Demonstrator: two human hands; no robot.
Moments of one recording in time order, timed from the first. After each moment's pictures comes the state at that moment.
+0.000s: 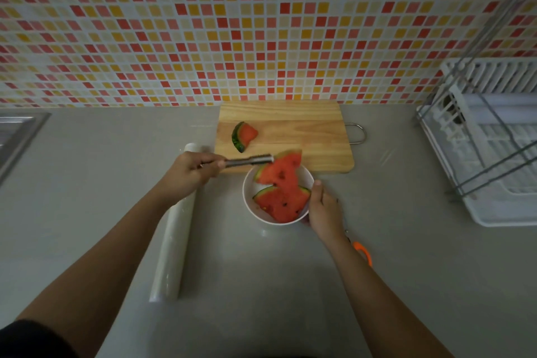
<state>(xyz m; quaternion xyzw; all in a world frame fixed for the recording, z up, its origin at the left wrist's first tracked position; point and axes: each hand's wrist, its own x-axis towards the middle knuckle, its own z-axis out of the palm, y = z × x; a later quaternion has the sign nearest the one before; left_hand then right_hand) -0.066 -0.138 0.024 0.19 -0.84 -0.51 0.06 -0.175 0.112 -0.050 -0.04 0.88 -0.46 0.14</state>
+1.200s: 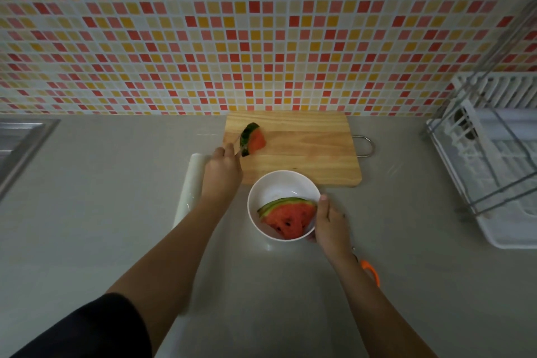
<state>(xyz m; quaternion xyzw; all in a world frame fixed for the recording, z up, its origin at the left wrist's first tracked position) -0.127 -0.103 -0.005 0.28 -0.93 -0.09 0.21 -0.176 0.114 -0.056 -0.03 0.85 -0.50 0.17</state>
